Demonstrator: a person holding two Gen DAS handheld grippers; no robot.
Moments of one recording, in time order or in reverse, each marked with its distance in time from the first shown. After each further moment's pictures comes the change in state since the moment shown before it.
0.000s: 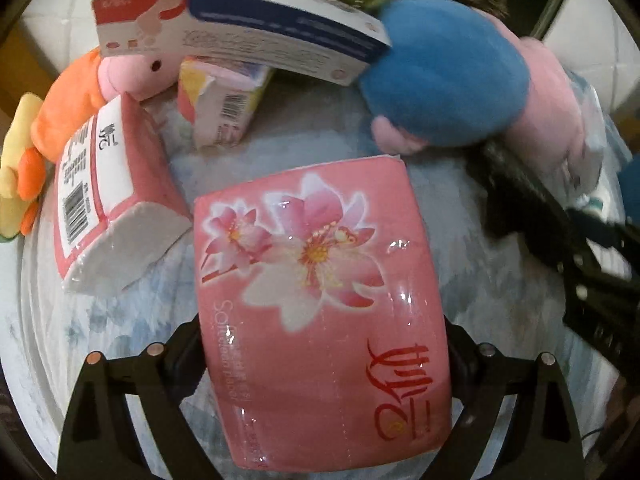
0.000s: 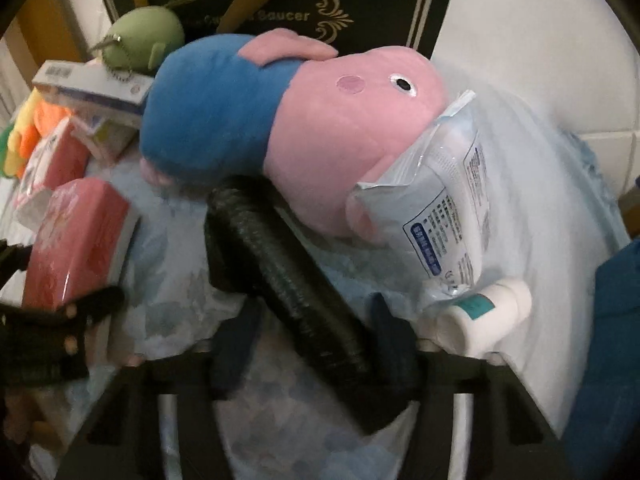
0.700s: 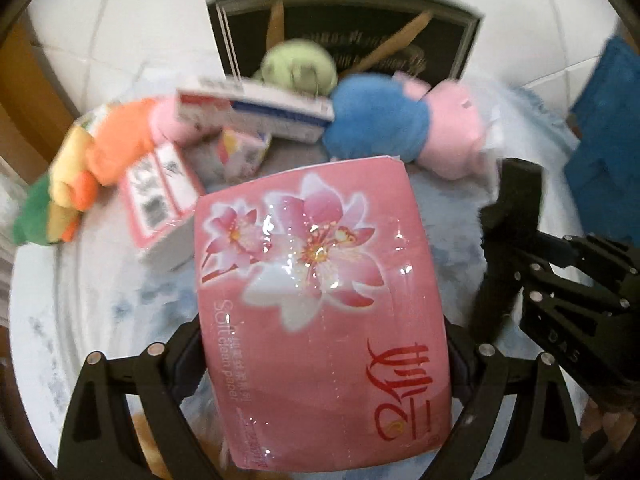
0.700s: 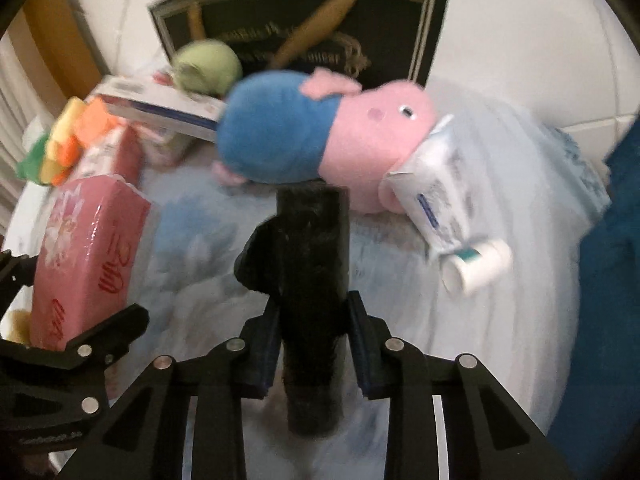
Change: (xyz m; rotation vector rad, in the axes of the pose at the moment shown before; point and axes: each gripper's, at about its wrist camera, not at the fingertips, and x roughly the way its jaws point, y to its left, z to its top) left arm -0.129 -0.009 -0.067 0.052 -0.176 -0.038; right arm -0.085 0.014 -0.046 0.057 -0.064 0.037
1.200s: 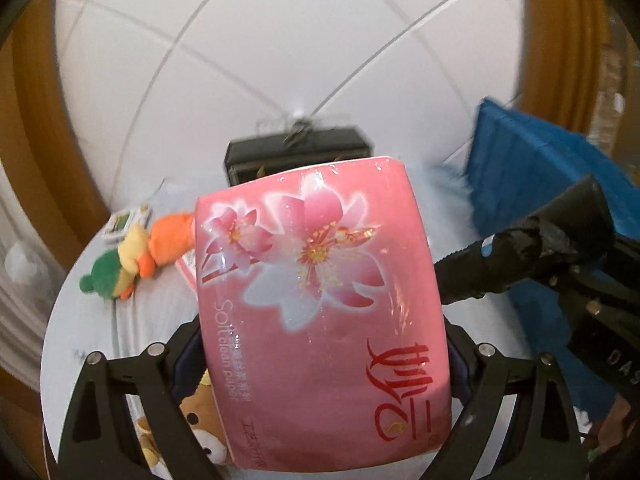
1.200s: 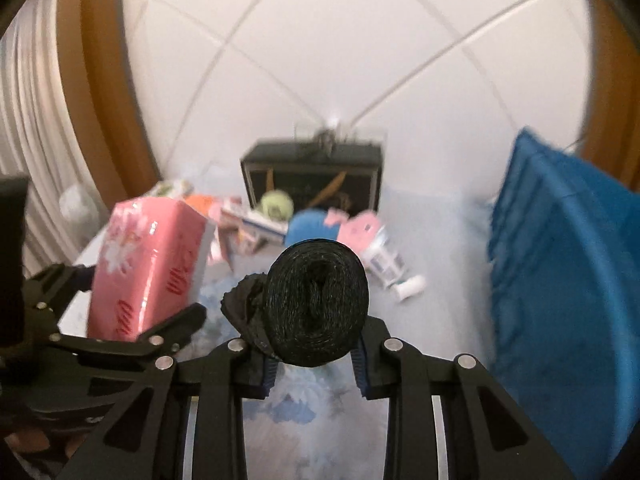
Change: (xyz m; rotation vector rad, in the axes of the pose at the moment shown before) left arm -0.191 -0.018 -0.030 0.112 -0.371 -0.069; right arm -0.232 0.053 -0.070 0.045 -0.414 -0.026
